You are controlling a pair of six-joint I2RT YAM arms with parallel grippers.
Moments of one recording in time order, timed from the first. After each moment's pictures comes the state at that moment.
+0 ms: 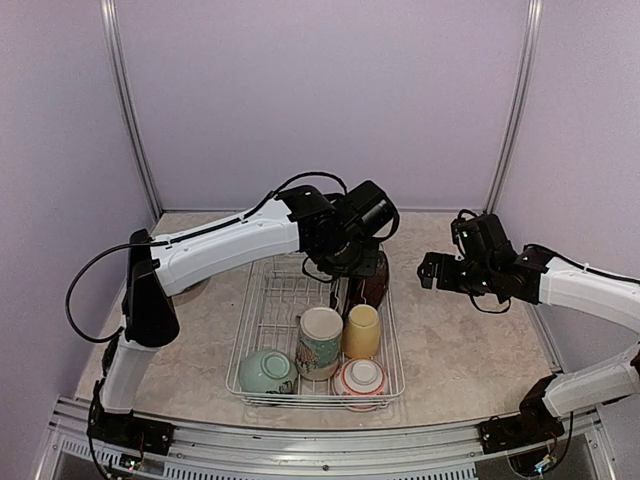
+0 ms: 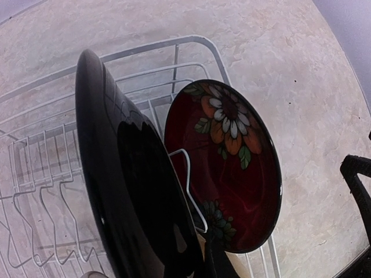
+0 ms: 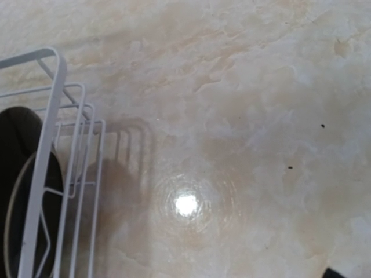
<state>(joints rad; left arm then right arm) -1.08 2.26 2.28 -1.03 -0.35 -0.70 0.61 1.19 0.82 -0.35 0.25 0.57</state>
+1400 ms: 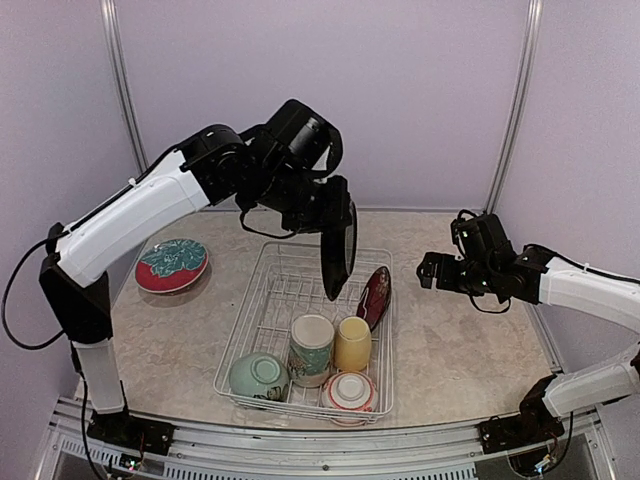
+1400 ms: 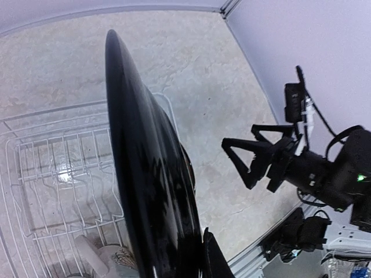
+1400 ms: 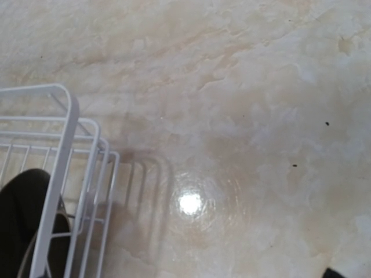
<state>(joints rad) -1.07 1.97 2.24 -1.05 -0.17 -0.73 0.61 1.19 0.82 -0.34 0.24 0.58</state>
